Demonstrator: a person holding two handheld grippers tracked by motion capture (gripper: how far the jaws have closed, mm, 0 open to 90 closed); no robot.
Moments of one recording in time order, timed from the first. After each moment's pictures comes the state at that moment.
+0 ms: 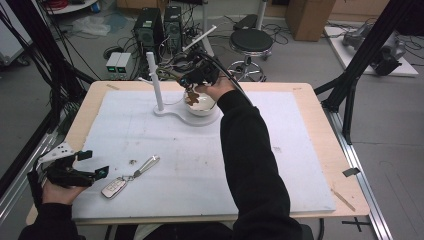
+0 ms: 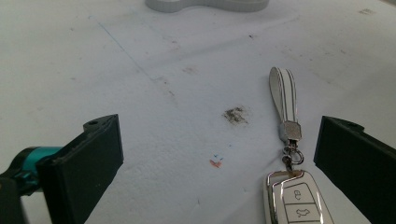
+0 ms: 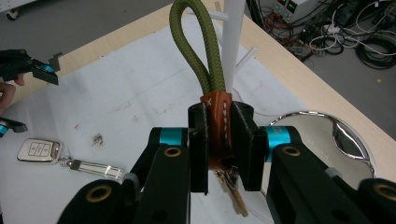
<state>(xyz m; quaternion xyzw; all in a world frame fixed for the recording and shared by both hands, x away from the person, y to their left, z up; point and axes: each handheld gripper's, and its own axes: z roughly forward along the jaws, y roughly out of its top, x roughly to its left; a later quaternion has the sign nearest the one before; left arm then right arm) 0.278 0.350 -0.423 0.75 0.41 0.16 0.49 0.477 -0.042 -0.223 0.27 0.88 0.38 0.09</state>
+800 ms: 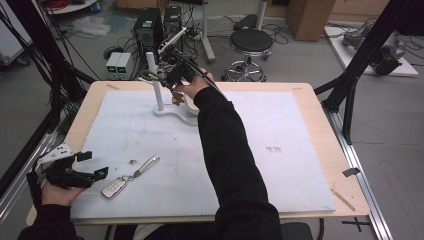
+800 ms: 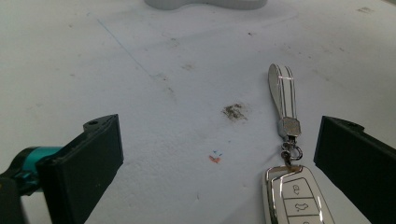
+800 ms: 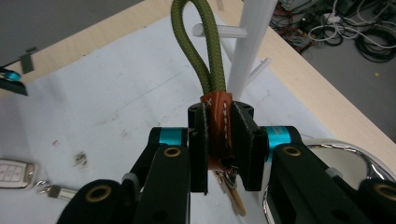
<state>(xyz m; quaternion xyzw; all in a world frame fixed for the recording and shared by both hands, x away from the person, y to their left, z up) 0.277 0.352 -0.425 0.75 0.41 0.16 0.49 0.499 0.018 -0.242 0.27 0.90 0.33 0.10</state>
